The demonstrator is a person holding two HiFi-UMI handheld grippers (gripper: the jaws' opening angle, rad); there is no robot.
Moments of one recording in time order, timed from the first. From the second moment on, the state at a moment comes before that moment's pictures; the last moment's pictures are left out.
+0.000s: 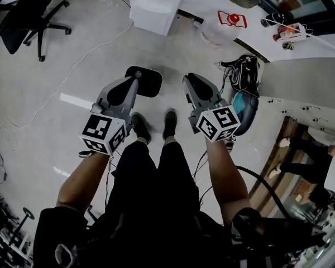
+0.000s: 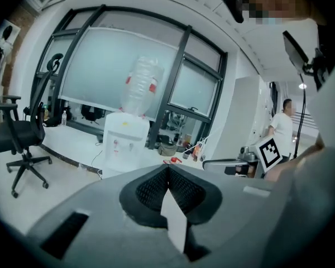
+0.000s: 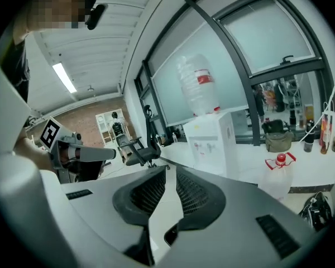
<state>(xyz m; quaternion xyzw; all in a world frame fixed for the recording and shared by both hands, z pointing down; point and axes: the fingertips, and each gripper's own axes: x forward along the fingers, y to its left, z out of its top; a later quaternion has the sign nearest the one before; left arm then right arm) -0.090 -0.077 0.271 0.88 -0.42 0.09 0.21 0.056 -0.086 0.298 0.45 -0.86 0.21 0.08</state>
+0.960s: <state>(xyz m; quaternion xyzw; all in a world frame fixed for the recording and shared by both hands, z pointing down) -0.058 -0.101 0.651 0.80 -0.47 0.21 0.32 0.103 -0.085 0.761 0.44 -0.76 0.43 0.19</state>
